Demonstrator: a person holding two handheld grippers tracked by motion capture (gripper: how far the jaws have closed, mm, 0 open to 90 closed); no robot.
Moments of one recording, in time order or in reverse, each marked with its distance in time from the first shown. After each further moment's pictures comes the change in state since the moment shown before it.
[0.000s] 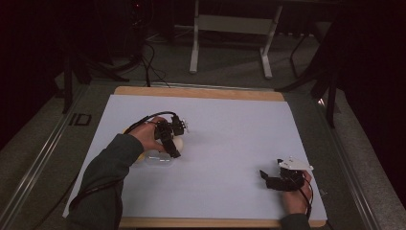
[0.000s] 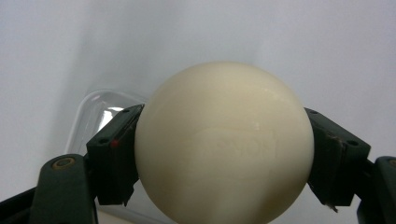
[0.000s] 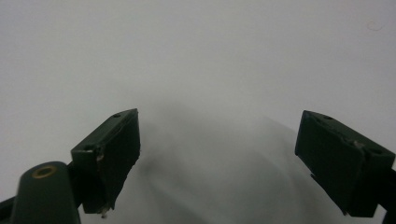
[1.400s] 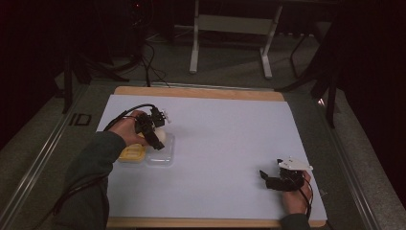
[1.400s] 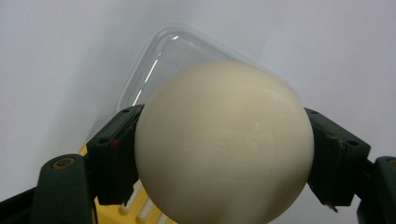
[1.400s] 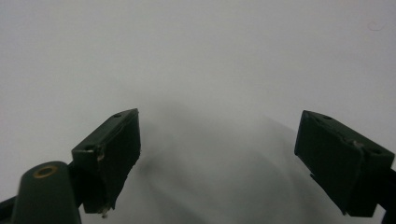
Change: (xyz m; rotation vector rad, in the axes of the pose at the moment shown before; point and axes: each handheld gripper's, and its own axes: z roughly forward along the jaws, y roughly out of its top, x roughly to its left) left arm 0.028 -0.046 -0.021 -0.013 0.061 -0.130; right arm 0.001 0.000 0.000 0.002 -0.001 -0.005
